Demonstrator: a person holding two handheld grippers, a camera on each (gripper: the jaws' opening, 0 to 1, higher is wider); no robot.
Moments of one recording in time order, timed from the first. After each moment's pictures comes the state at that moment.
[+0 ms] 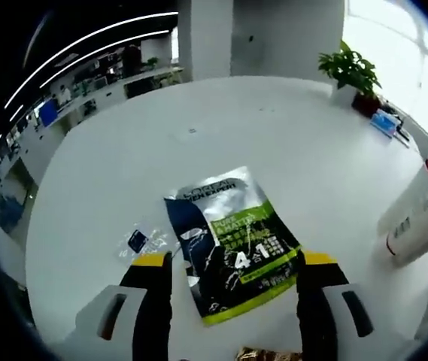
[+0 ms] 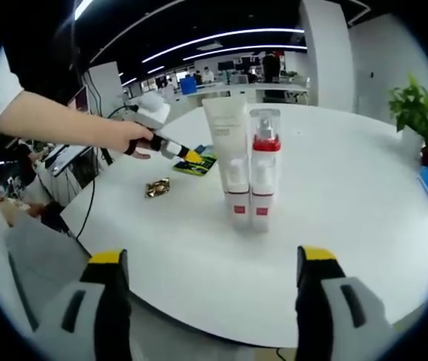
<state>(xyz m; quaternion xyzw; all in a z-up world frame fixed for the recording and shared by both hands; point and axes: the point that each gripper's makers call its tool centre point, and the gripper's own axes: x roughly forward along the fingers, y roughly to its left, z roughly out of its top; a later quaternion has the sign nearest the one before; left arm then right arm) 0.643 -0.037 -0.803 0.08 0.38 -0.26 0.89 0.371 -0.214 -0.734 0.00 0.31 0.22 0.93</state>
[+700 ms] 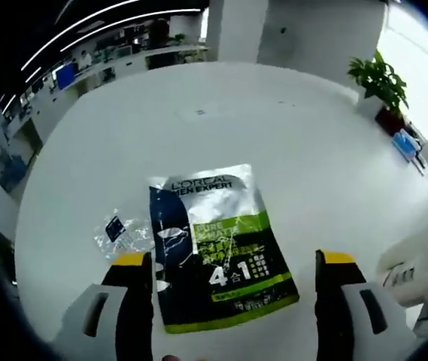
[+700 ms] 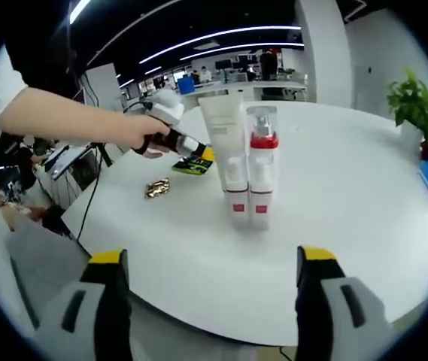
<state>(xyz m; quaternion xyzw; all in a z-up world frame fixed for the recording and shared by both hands) 0.650 -0.059 -0.819 0.03 0.44 -0.19 0.88 0.372 -0.215 -0.735 0.01 0.31 0.22 0.92</state>
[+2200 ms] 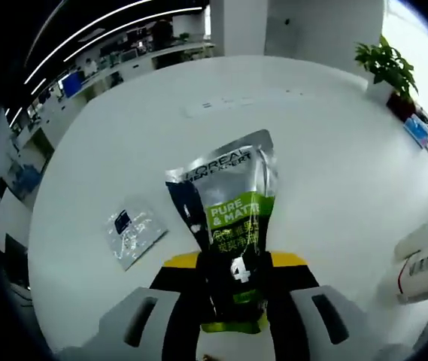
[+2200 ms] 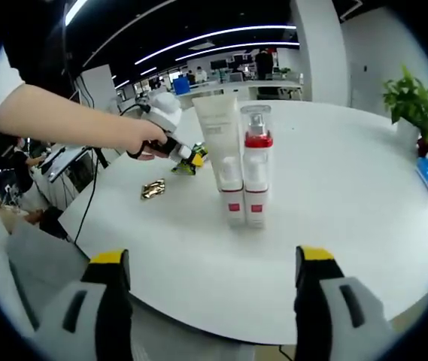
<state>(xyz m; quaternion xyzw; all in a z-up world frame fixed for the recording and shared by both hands) 0.639 -0.050 -0.823 0.08 0.43 -0.17 0.88 0.372 -0.219 -0.735 0.01 0.31 0.20 0.93</state>
